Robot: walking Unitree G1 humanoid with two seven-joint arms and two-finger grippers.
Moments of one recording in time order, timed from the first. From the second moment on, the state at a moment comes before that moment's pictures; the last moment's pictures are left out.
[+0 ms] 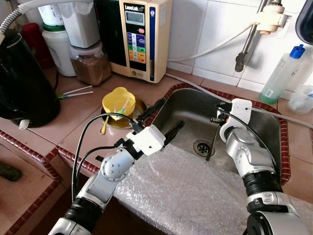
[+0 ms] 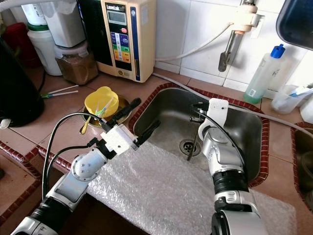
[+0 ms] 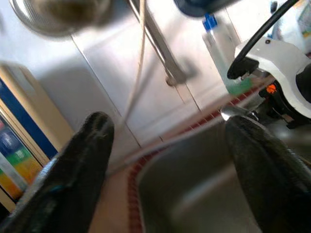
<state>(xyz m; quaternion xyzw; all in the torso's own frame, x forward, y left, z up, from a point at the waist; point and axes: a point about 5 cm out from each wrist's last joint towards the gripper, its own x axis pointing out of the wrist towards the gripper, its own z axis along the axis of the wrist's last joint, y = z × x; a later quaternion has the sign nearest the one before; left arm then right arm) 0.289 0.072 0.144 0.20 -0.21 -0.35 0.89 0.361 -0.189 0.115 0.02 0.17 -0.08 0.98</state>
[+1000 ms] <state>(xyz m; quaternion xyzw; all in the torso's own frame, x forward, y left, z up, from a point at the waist) 0.283 0.087 0.130 0.09 0.03 -0.41 0.91 0.348 -0.189 0.076 -0.01 0.23 -0.05 0.97</state>
